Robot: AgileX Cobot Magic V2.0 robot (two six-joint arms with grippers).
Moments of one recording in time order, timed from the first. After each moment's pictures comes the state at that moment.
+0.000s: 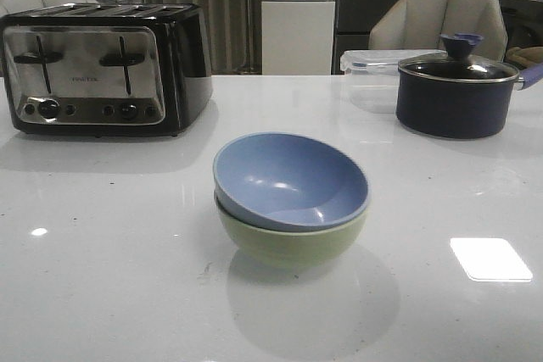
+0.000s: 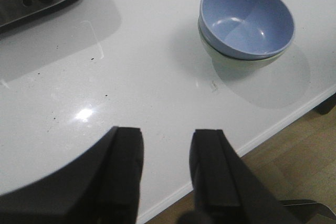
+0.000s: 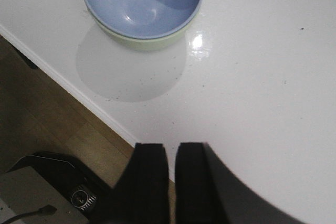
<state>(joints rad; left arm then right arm) -0.58 0.64 -0.66 0.02 0.75 0.03 0.50 0.70 -0.56 0.10 0.69 -0.17</state>
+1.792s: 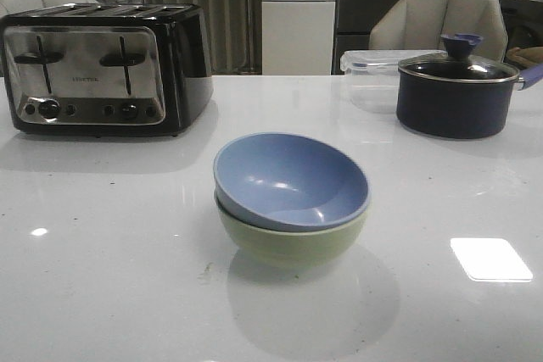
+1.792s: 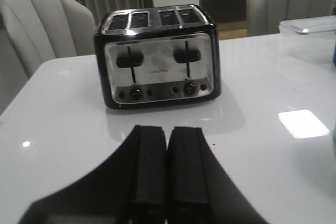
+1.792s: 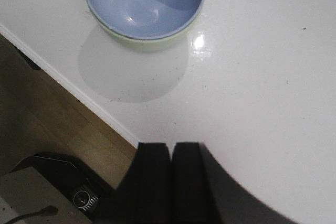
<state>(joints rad) -0.13 0.08 -0.19 0.03 0.28 0.03 0.50 0.70 -0.56 0.11 0.69 -0.17</state>
